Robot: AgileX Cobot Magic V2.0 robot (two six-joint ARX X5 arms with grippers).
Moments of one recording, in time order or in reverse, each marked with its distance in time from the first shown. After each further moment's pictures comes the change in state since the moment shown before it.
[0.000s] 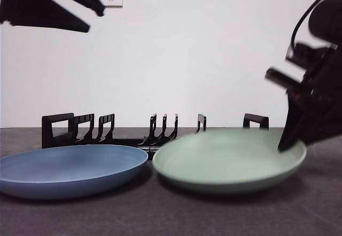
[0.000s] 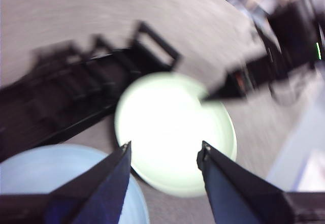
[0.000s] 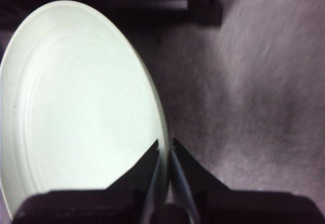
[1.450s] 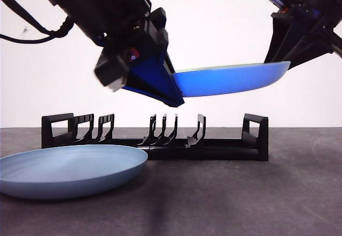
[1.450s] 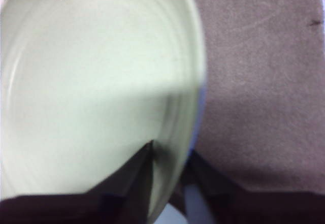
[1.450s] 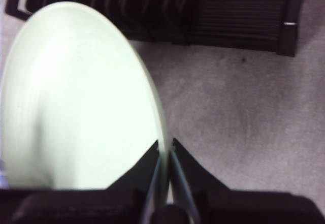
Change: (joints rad) left arm -0.621 0.342 0.024 0.092 -0.711 0.793; right arm 0.082 -0.095 0.290 -0.383 -0.077 0.002
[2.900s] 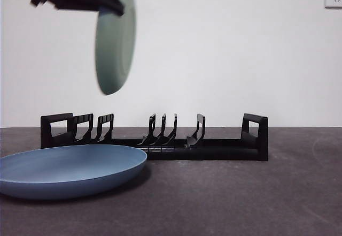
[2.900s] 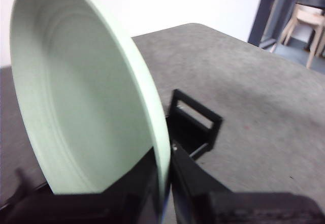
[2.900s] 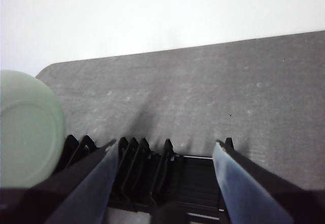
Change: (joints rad) left arm 0.623 -0.210 0.000 0.244 0.517 -0.771; right arm -0.018 -0.278 0.008 0.355 0.305 0.005
